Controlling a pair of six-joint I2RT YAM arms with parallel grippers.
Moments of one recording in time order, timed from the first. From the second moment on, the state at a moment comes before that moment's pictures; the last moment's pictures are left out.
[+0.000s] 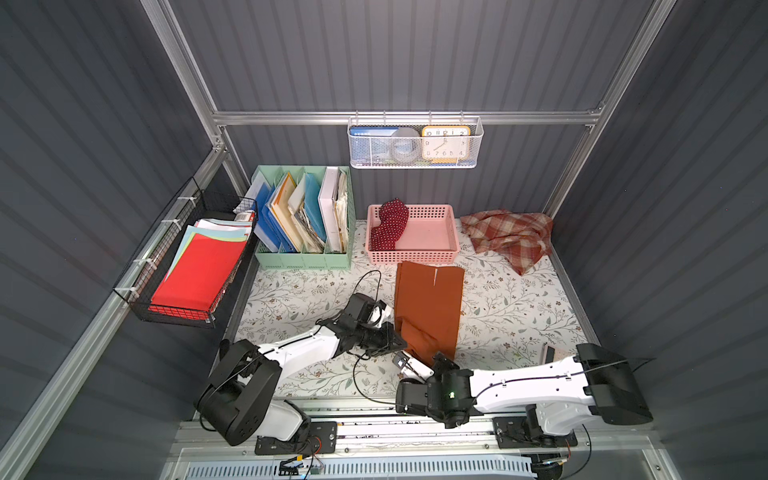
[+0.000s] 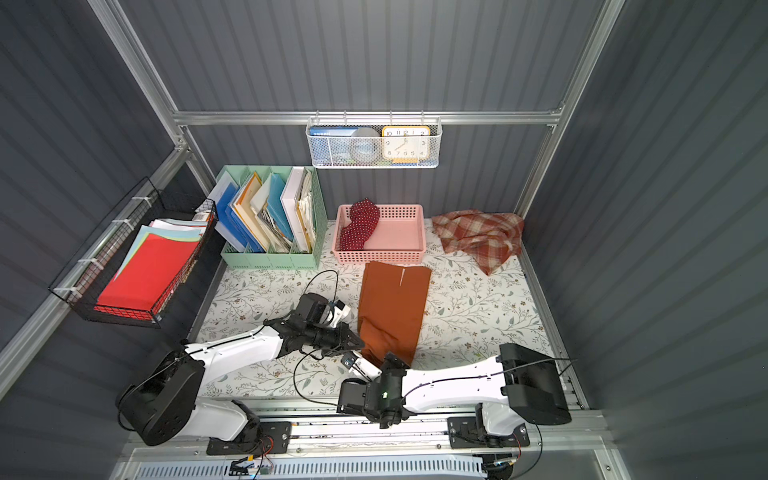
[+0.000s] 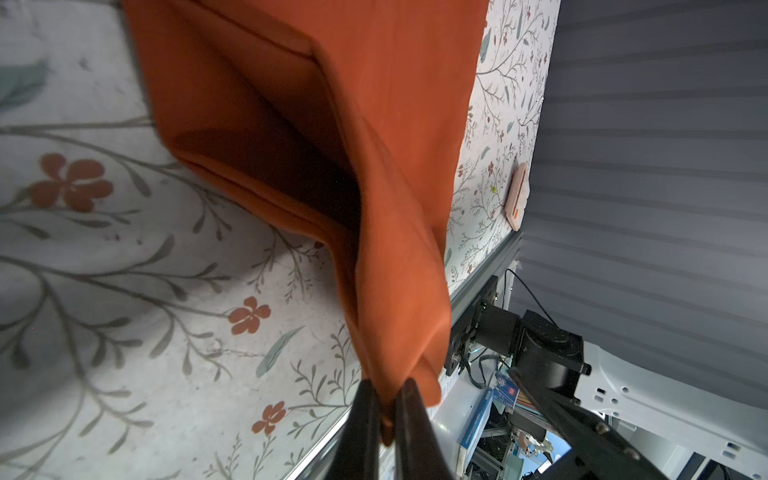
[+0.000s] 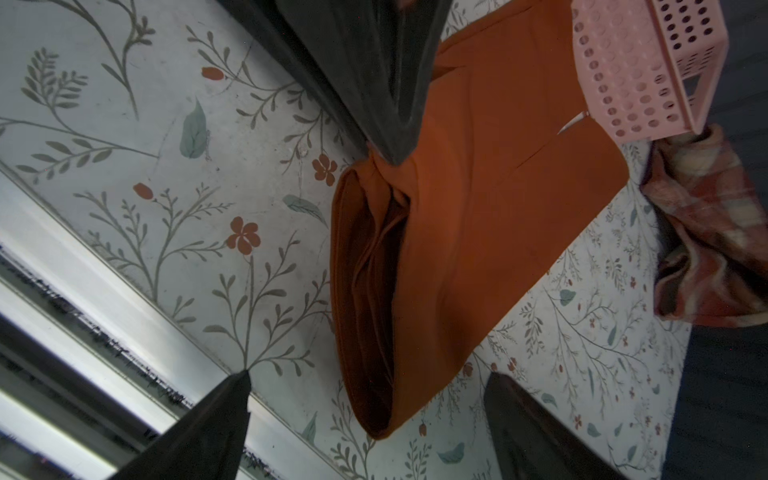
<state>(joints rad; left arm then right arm) -0.57 1.44 0.66 -0.10 0.69 -0.84 1.47 1.54 0.95 -0.77 0.72 0.45</state>
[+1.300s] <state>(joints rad) -0.52 1.40 0.58 0.04 0.70 -0.91 1.39 1.97 1.06 -0.84 1.12 0.52</state>
